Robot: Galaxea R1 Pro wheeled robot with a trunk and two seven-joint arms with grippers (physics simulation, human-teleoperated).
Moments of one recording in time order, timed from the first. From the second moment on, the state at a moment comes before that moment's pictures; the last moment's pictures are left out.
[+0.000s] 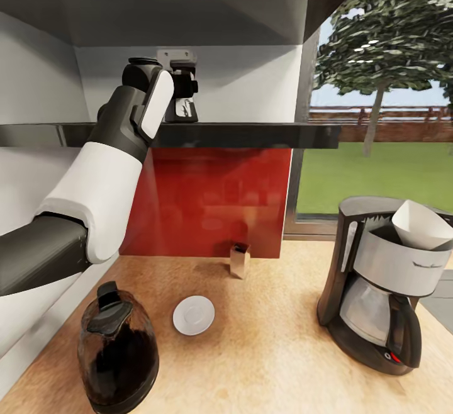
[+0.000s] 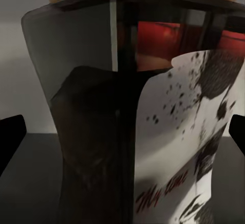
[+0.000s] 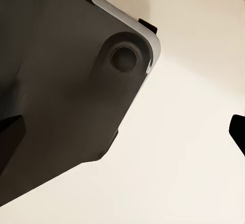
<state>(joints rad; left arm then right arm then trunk) -1.65 -0.17 -0.15 -0.82 0.20 0.77 0.33 -0.10 -0.07 0.09 0.05 0.39 -0.06 0.16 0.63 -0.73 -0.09</state>
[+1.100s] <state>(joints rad) -1.65 -0.17 -0.15 -0.82 0.20 0.77 0.33 -0.10 -0.07 0.09 0.05 0.39 -0.06 0.16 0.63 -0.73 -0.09</state>
